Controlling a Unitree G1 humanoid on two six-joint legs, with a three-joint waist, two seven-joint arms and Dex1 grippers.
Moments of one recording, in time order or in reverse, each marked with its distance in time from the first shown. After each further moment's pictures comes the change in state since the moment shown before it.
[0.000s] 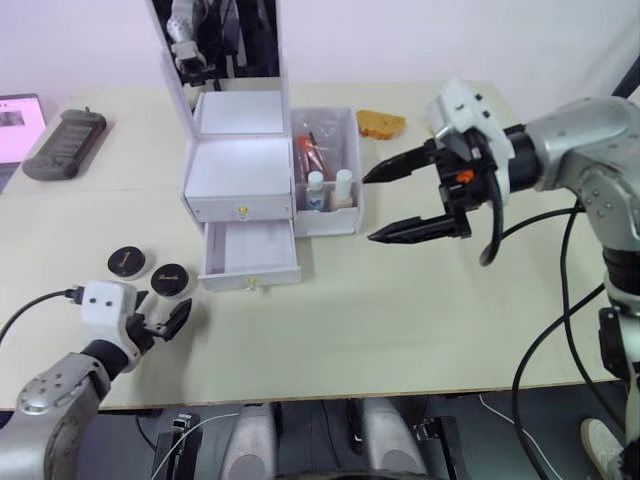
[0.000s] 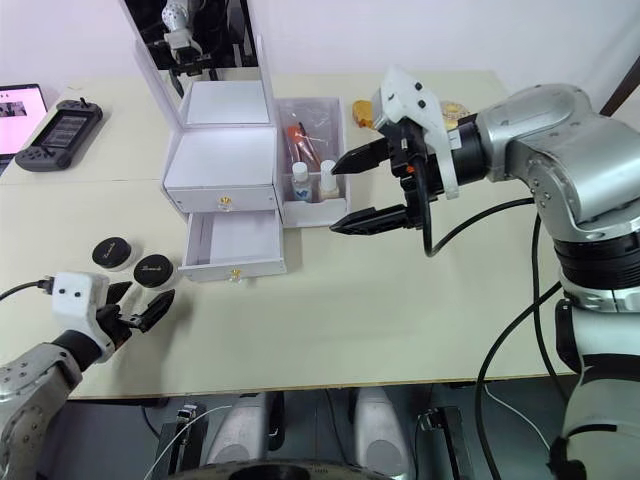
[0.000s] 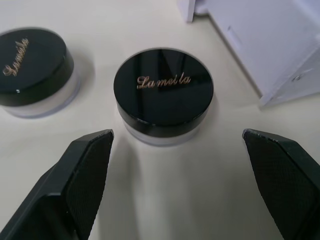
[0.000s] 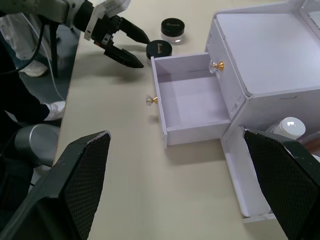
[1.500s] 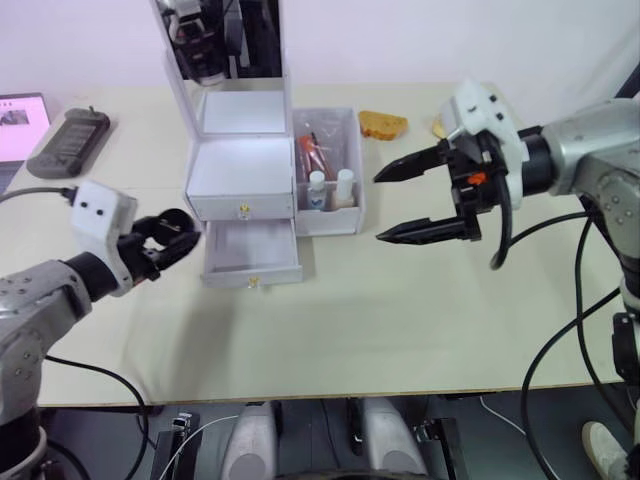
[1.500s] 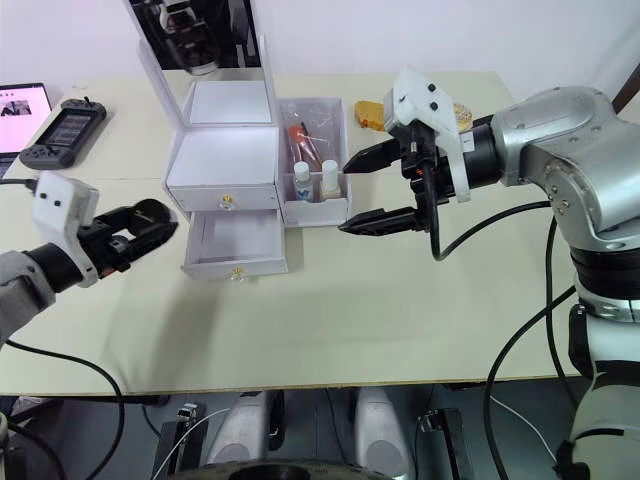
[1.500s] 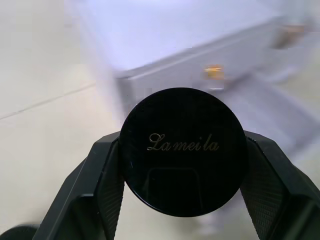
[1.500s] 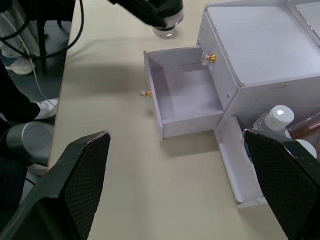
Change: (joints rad) left arm -0.406 0.256 0.067 -0.092 -0.280 0.347 -0.157; right arm 0.028 -0.031 -0.030 -0.029 0.019 0.019 -0.023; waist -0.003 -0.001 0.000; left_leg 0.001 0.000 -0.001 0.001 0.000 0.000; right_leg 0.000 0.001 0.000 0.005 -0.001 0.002
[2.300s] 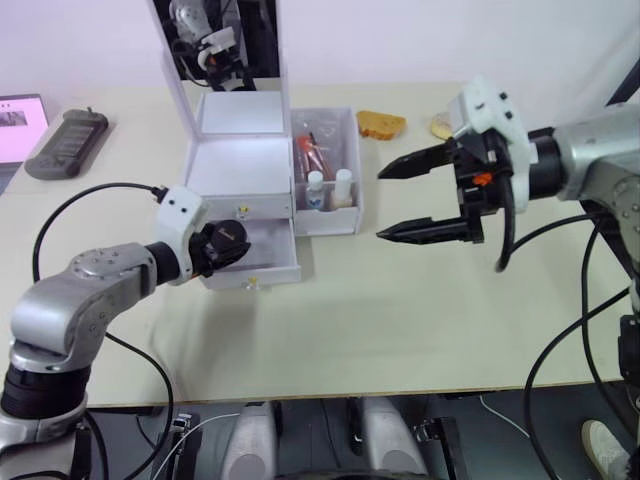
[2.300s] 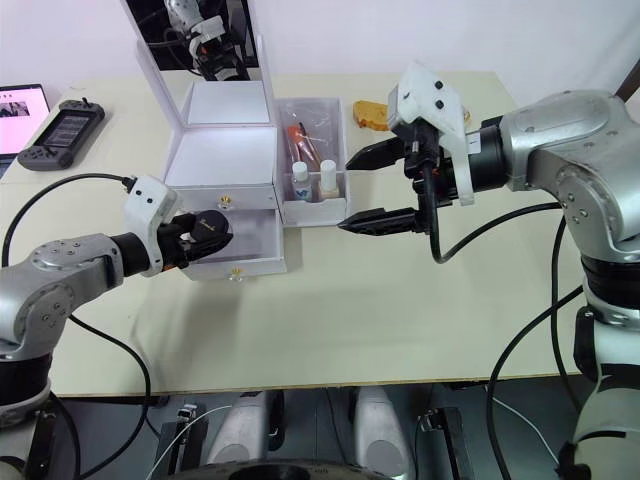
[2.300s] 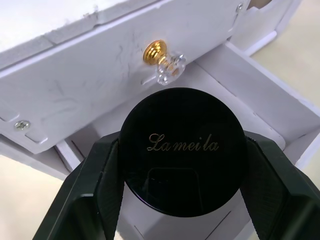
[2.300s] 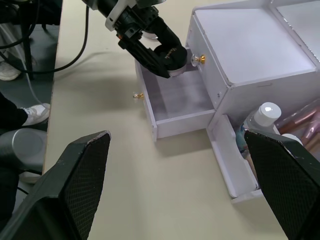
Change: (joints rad) left arm -0.179 -0.047 -0.356 0.180 0.150 -0.037 0.081; right arm 0.021 -0.022 -0.050 -0.081 0.048 0.070 -0.098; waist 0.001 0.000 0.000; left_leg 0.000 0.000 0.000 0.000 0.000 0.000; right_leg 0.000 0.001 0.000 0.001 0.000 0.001
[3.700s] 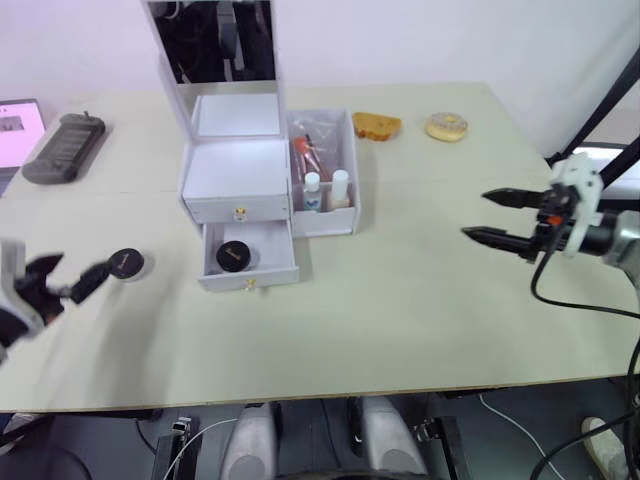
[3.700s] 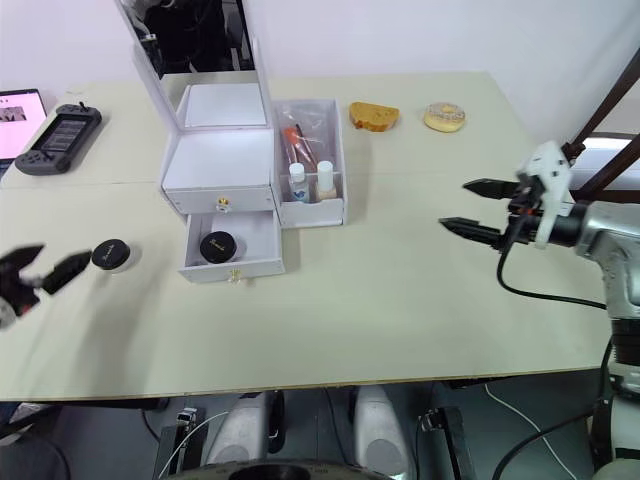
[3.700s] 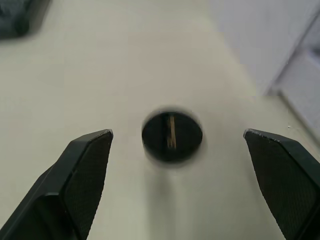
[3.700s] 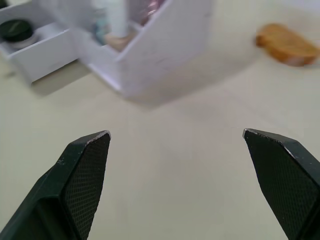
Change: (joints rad) left arm 0.630 -0.117 0.658 0.175 0.062 -0.445 -0.211; right arm 0.573 0.000 -0.385 0.517 -0.166 -0.609 -0.006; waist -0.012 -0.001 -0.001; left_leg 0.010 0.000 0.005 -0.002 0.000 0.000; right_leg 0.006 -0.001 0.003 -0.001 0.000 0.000
